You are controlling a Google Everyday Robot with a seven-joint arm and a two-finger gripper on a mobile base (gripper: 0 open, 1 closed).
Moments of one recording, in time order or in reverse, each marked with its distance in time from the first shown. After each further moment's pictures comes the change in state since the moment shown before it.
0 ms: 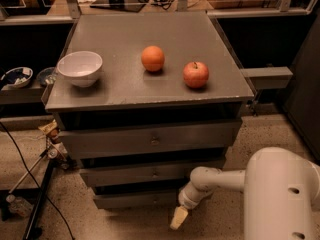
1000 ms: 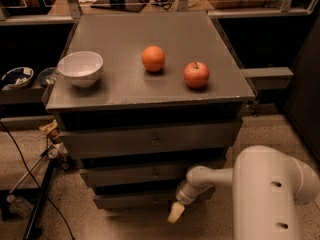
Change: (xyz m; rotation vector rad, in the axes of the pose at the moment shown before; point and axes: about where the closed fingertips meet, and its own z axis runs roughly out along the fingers) arm -0.013 -0.031 0.017 0.055 -0.003 -0.002
